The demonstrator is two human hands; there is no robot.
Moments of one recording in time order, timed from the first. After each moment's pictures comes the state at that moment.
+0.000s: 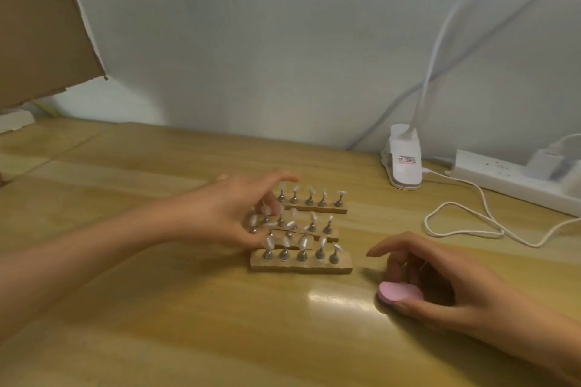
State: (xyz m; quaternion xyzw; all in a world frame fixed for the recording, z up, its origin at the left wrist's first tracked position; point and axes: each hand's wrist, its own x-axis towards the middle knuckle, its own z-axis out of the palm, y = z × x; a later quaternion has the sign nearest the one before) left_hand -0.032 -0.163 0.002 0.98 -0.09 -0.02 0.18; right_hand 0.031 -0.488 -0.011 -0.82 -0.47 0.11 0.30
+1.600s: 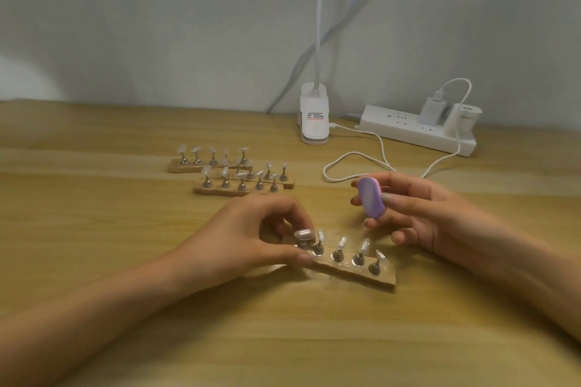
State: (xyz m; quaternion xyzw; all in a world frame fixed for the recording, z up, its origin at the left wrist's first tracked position) left_hand -0.040 -0.325 -0.030 0.88 -0.10 0.01 0.46; right_hand 0.061 -0.577 -0.019 -0.61 -0.18 0.33 0.69
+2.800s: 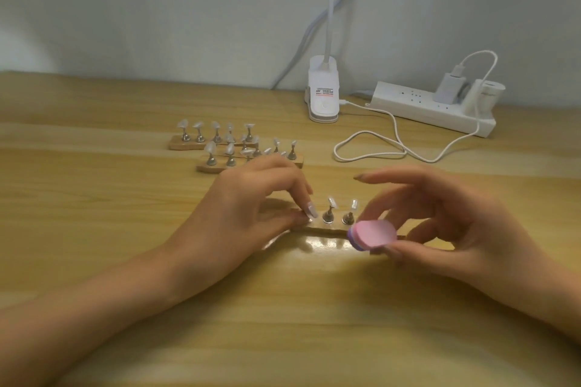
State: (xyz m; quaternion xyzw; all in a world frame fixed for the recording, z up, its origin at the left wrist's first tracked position) left_hand -0.051 -0.324 -0.031 0.89 -0.17 0.19 0.37; right_hand 0.019 -0.578 -0.022 -0.73 -0.46 0.08 0.49
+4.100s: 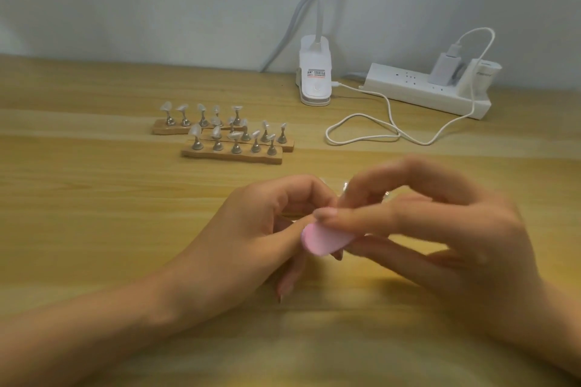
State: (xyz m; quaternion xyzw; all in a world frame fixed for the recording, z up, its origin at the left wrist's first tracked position) left_hand -0.072 -0.354 -0.035 0.76 -0.15 -0.01 0.63; right_hand -0.007 -0.556 -0.020 -0.73 -0.53 -0.17 0.39
